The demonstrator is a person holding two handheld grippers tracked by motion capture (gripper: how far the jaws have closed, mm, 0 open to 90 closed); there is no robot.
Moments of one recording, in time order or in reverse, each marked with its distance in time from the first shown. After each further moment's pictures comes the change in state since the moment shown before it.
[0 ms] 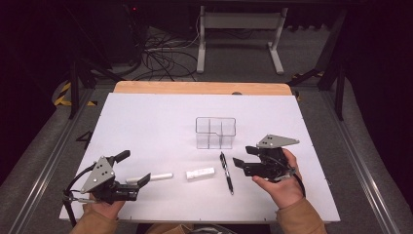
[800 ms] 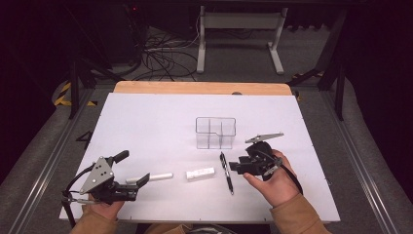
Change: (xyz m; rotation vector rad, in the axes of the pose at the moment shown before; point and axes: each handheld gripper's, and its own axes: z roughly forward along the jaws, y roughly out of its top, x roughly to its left) left arm 0.000 -0.001 -0.002 0.002 0.010 -0.002; right arm 0.011 0.010 0.021 0.250 -0.023 0.214
